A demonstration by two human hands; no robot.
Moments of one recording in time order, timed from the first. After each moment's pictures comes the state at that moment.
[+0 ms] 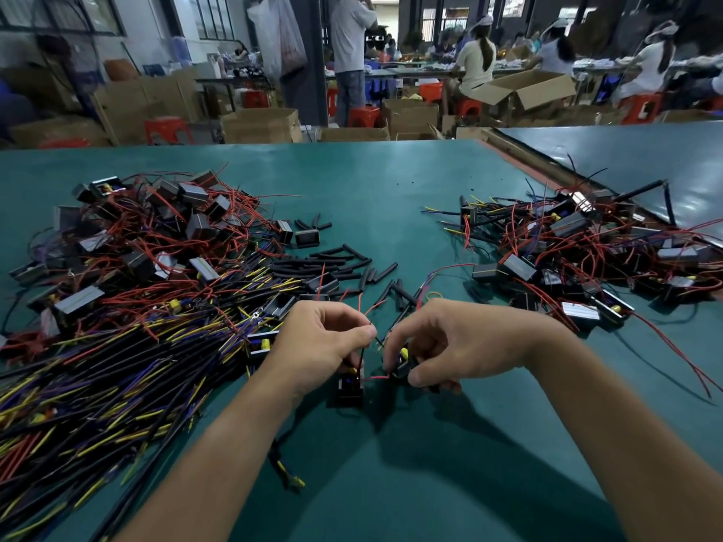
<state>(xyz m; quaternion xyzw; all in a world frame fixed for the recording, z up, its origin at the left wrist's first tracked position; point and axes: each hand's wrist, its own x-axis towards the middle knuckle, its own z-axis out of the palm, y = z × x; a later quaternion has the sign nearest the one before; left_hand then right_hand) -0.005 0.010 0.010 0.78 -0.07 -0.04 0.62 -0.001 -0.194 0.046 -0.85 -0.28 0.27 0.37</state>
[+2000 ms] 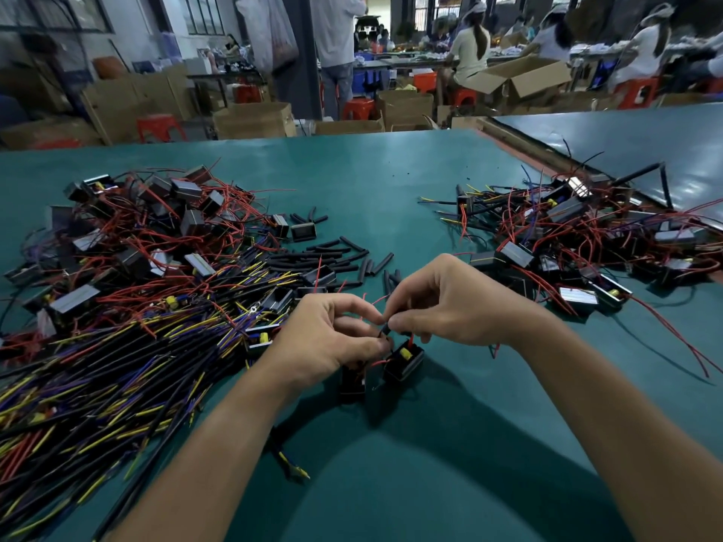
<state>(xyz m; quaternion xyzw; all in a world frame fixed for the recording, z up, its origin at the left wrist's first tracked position) -0.008 0.011 0.014 0.75 -0.12 -0.13 0.64 0.007 -0.188 0.042 -0.86 -0.26 0.06 0.43</state>
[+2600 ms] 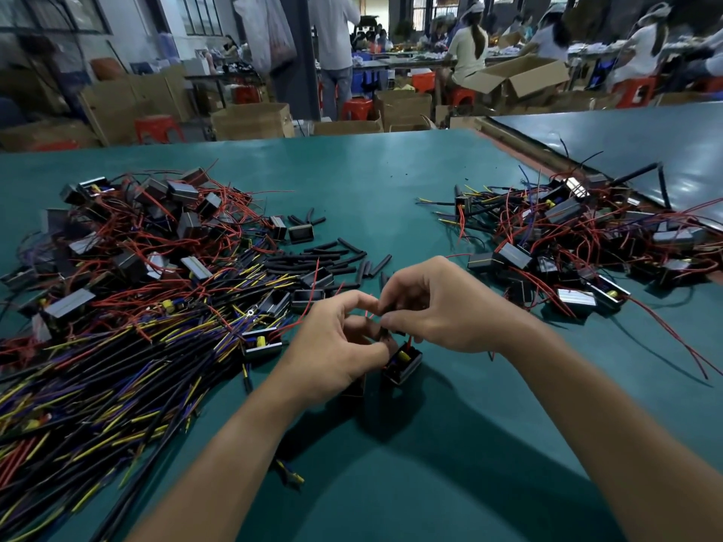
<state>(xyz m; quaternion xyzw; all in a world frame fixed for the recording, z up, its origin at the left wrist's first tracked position) -0.010 -0.003 0.008 0.75 -0.15 -0.09 0.64 0.005 -0.180 0.041 -0.88 -0.23 0.01 0.42</state>
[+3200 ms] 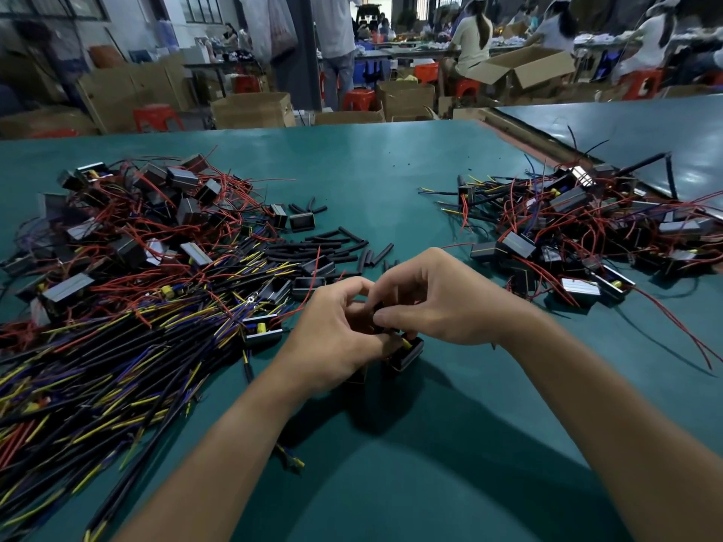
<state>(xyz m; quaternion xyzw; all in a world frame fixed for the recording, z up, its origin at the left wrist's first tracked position) -0.013 -0.002 0.008 0.77 -0.19 -0.05 0.61 0.000 -0.174 0.043 -0.85 -0.28 0.05 0.44</state>
